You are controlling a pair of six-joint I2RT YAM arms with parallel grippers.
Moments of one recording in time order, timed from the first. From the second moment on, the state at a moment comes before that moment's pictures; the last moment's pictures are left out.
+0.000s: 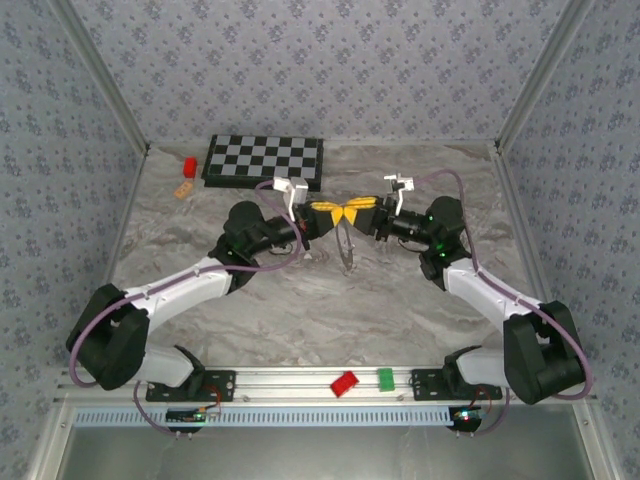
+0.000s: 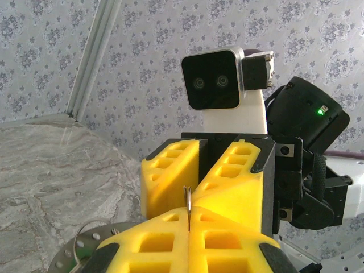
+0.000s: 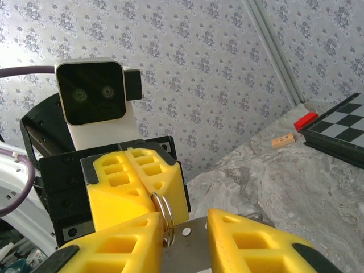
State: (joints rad) left arm -0.71 1.37 0.81 0.69 0.54 -0.53; right arm 0.36 1.28 0.69 0.77 -0.93 0.66
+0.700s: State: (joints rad) left arm -0.69 1.36 0.87 0.55 0.65 -0.48; right arm 0.35 1.23 0.71 0.65 -0.98 0.56
